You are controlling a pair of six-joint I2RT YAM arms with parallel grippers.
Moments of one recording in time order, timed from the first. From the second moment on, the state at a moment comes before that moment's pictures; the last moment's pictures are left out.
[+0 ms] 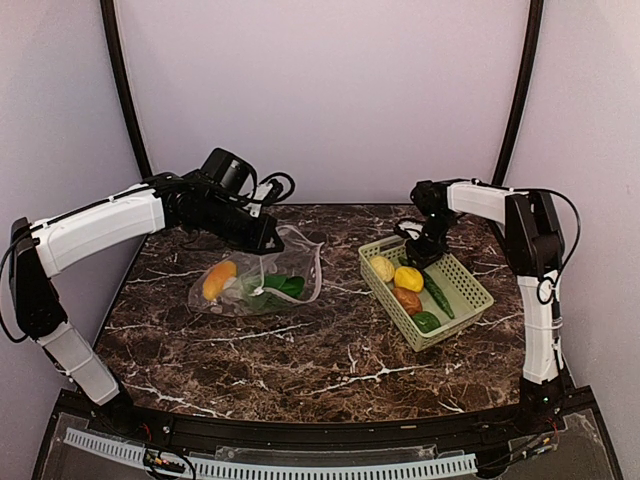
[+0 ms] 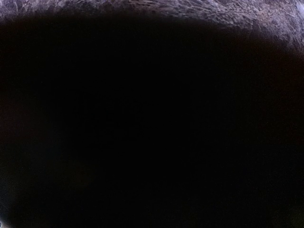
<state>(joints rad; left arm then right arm) -0.68 1.60 1.46 -0.70 0.22 -0.33 0.33 2.25 1.84 -1.05 -0.15 -0.23</state>
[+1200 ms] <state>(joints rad) -0.74 1.64 1.47 -0.40 0.26 -0.58 0.31 1.67 1.75 -0.56 -0.75 0.02</state>
